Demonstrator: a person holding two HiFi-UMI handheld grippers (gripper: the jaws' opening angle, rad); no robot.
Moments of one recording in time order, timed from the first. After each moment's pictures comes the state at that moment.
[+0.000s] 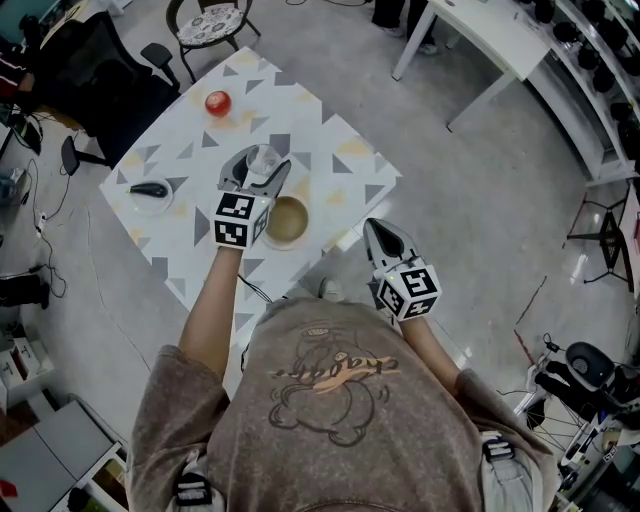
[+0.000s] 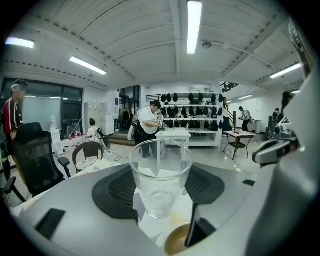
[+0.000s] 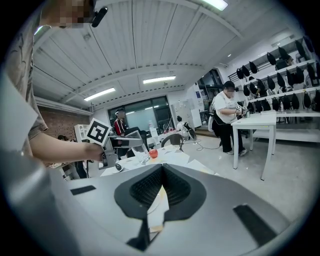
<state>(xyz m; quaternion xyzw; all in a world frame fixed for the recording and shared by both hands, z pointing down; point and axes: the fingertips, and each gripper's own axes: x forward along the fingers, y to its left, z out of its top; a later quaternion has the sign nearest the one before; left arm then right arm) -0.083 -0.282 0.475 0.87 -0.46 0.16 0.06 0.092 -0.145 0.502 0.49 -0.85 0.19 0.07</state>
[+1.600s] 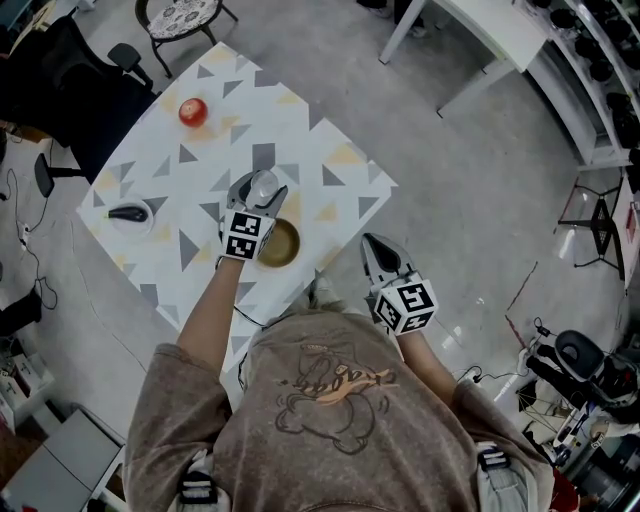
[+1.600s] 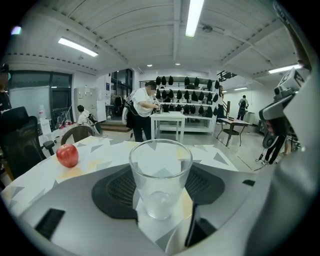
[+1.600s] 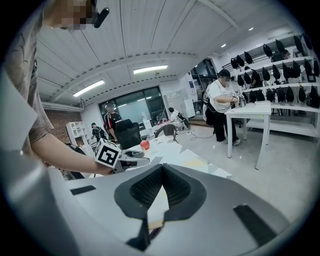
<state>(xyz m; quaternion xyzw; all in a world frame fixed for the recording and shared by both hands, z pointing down) -0.068 -0.324 0.614 0.88 -0.41 0.23 0.10 0.103 -0.176 0.539 0.51 -0.82 0.24 0.11</state>
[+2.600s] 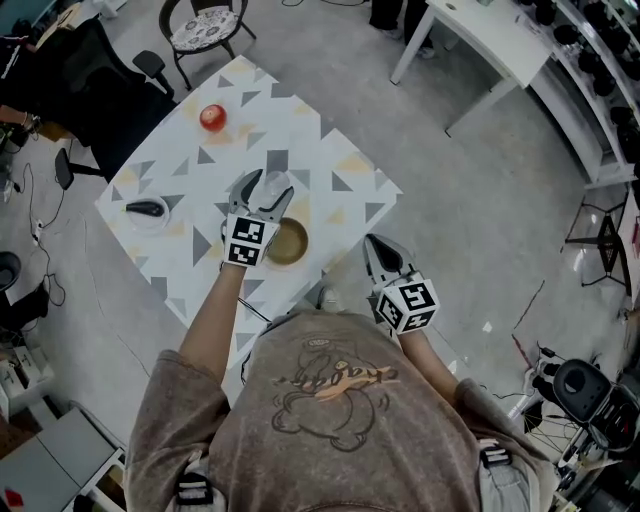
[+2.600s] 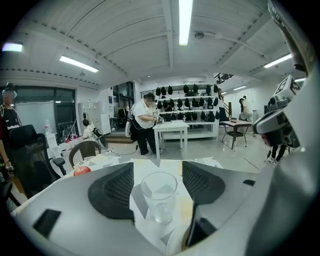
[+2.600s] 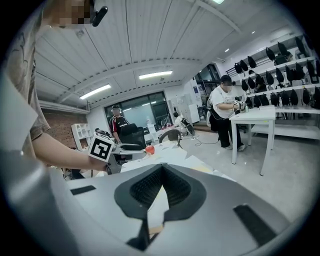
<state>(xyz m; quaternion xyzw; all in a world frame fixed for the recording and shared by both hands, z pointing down) -0.078 -0.305 0.547 0.88 -0.43 0.20 0.04 0.095 -0.169 0.519 0.50 -0.84 0.21 0.08</state>
